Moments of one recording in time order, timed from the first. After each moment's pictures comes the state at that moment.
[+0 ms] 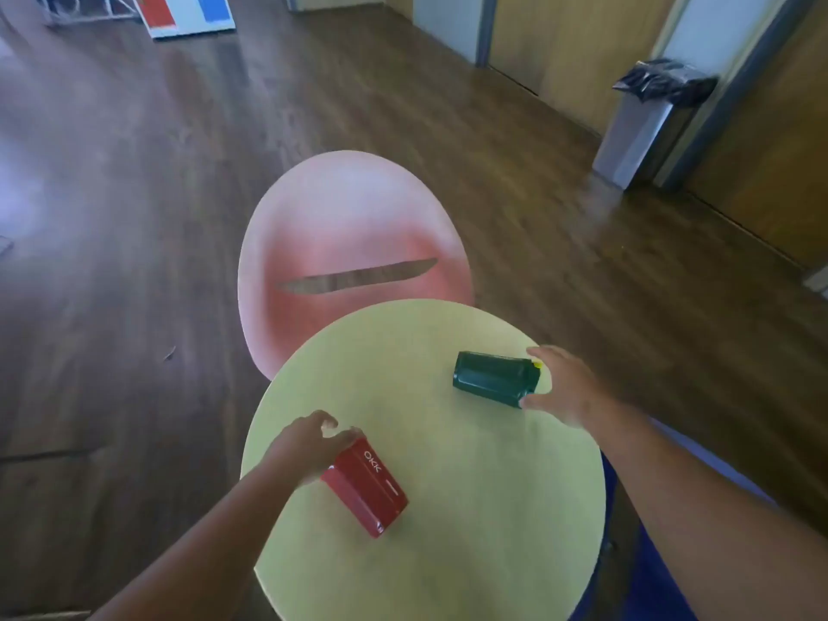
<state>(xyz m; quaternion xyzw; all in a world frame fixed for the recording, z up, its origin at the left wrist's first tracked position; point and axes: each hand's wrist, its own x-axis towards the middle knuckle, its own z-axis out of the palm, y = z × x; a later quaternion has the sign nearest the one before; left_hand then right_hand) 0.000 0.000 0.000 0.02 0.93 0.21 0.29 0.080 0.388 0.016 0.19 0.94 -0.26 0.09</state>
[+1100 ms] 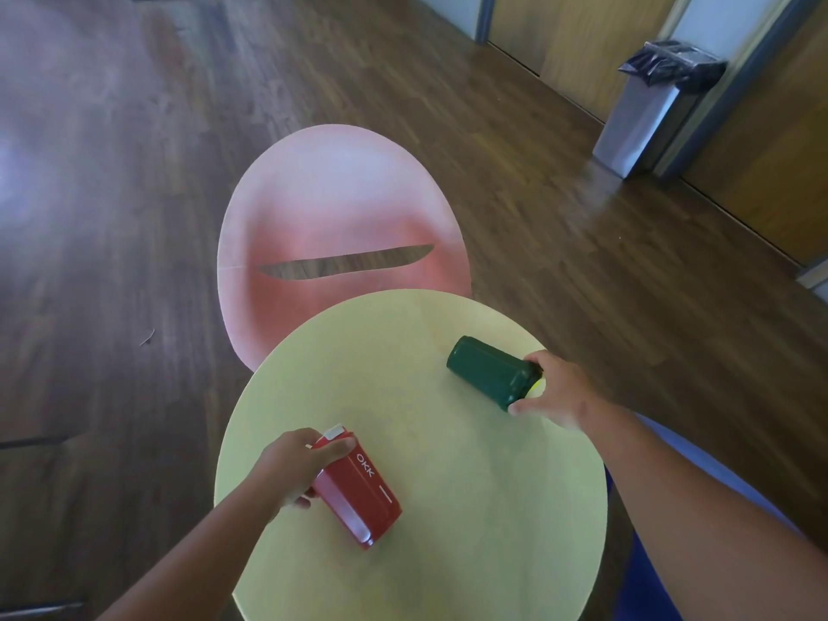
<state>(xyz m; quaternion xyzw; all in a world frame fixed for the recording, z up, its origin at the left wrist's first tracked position) 0.007 0.003 -0.011 -0.09 0.85 0.38 0.36 0.065 0.386 0.000 0.24 0.91 -0.30 0.12</state>
